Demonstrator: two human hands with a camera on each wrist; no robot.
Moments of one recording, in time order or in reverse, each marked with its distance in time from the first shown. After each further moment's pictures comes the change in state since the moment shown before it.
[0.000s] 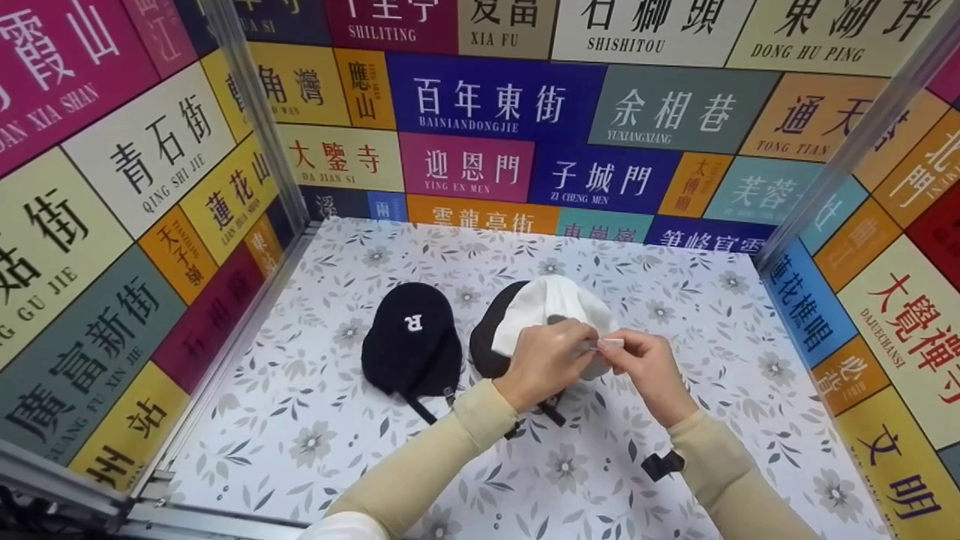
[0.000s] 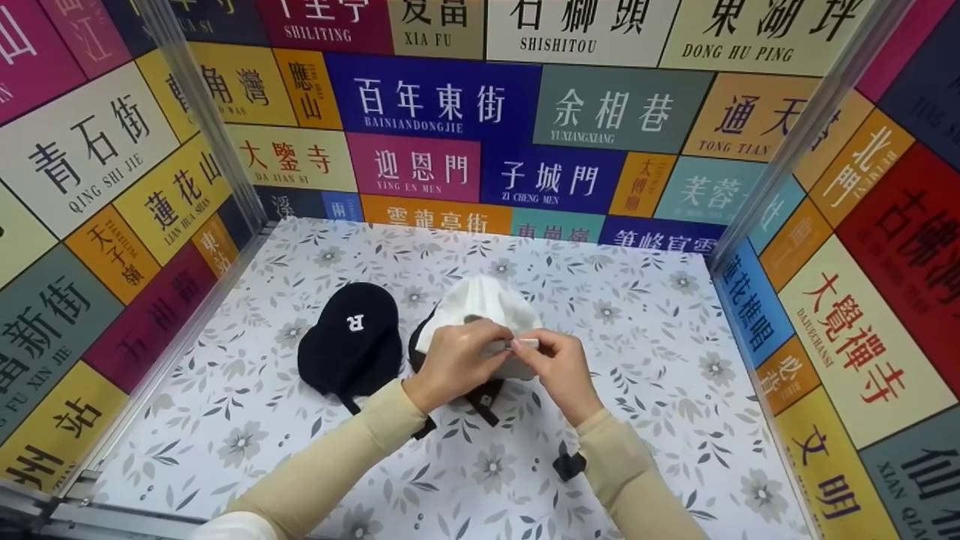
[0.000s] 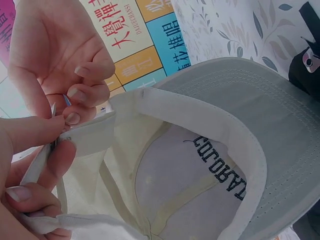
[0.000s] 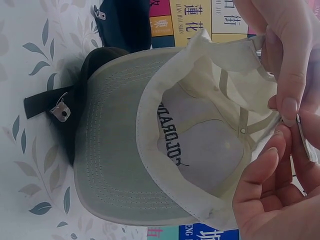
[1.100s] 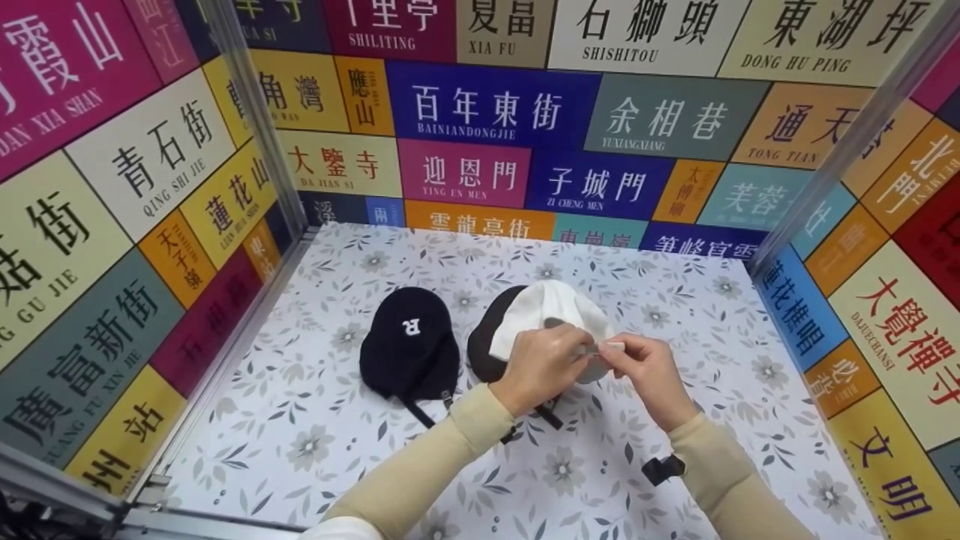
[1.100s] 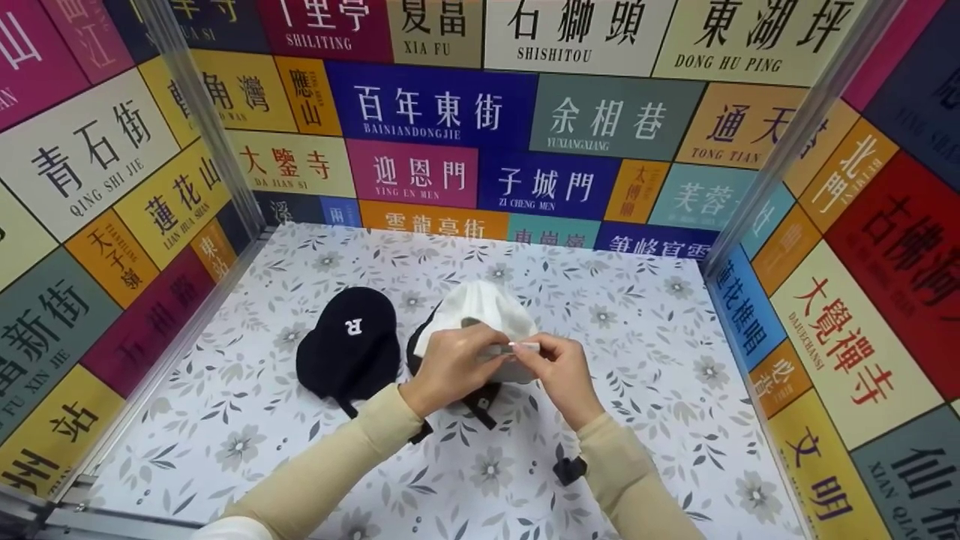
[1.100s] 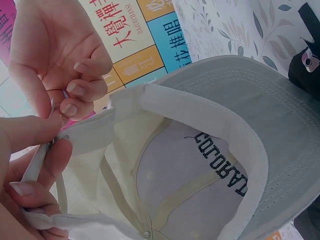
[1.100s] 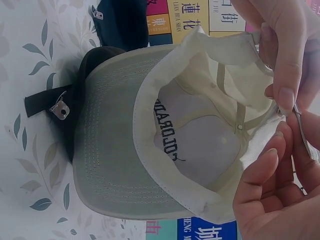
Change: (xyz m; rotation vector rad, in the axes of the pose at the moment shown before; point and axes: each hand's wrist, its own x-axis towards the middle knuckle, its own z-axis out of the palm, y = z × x) left_hand -0.002 0.003 -0.005 0.008 0.029 0.024; right_hand -0.006 0.000 -0.006 -0.012 0.004 -0.017
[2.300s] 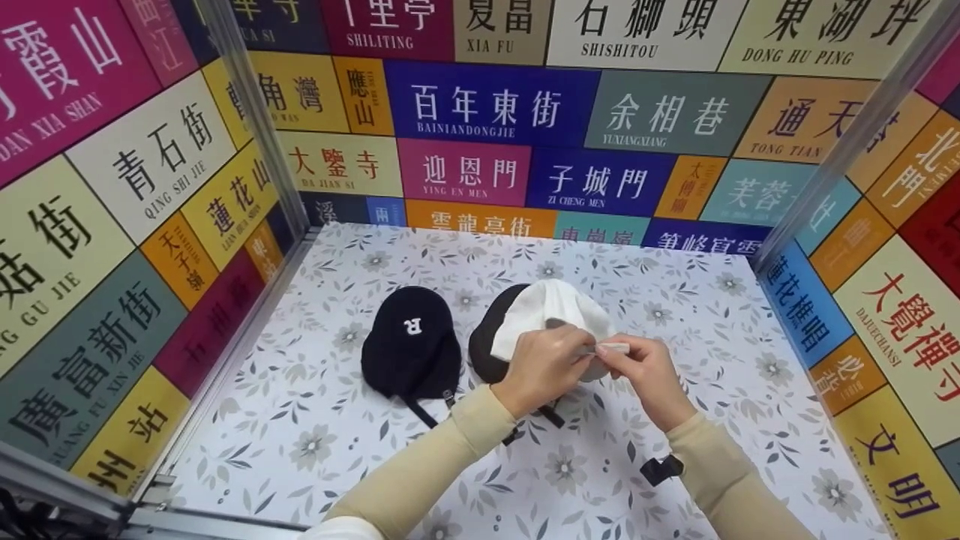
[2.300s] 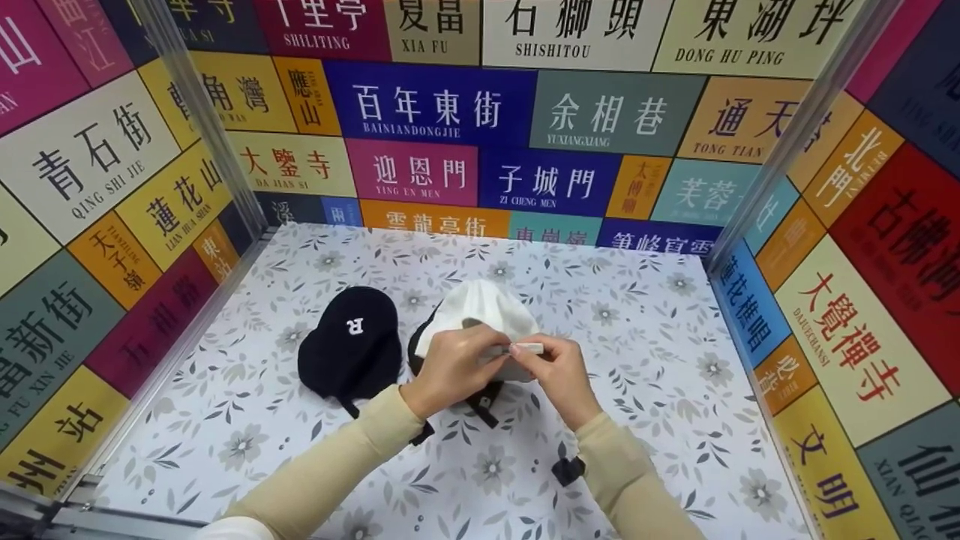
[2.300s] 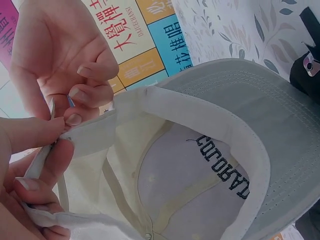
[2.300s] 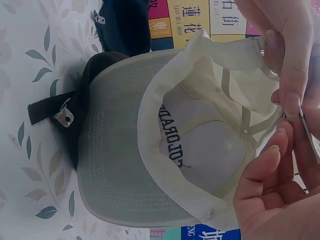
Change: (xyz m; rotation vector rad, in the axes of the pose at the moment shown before) left_hand -0.002 0.003 0.000 0.006 -0.008 0.009; right_hand -0.001 0.004 0.004 0.105 -0.035 0.006
